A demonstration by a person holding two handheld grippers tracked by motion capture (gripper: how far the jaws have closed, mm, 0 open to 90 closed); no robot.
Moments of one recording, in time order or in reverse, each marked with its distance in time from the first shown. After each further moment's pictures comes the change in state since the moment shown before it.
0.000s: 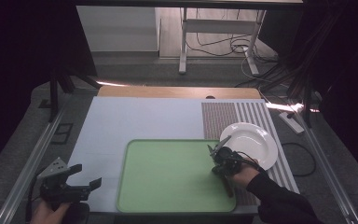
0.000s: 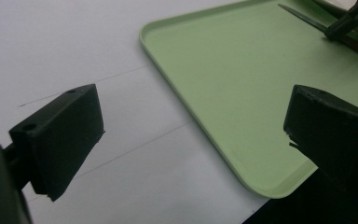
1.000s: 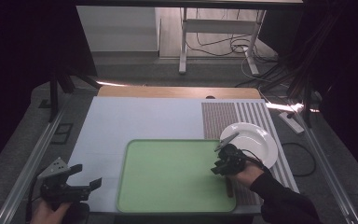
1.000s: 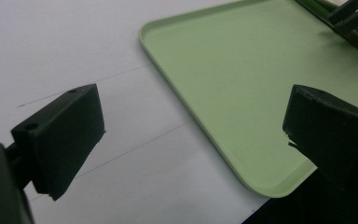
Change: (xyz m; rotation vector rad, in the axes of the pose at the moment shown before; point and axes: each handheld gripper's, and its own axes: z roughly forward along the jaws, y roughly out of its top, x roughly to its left) left arm 0.000 0.000 0.000 0.004 0.001 0.004; right arm -0.004 -0.003 -0.015 -0.090 0.022 0.065
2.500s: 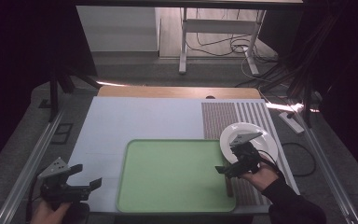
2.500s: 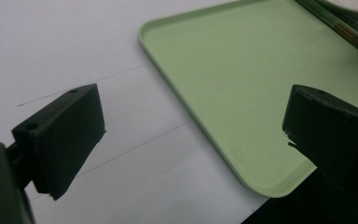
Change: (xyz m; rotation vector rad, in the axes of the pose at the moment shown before) left arm 0.000 0.000 0.000 0.003 -0.003 -0.002; right arm 0.001 -0.017 -0.043 -0.248 -0.079 0.078
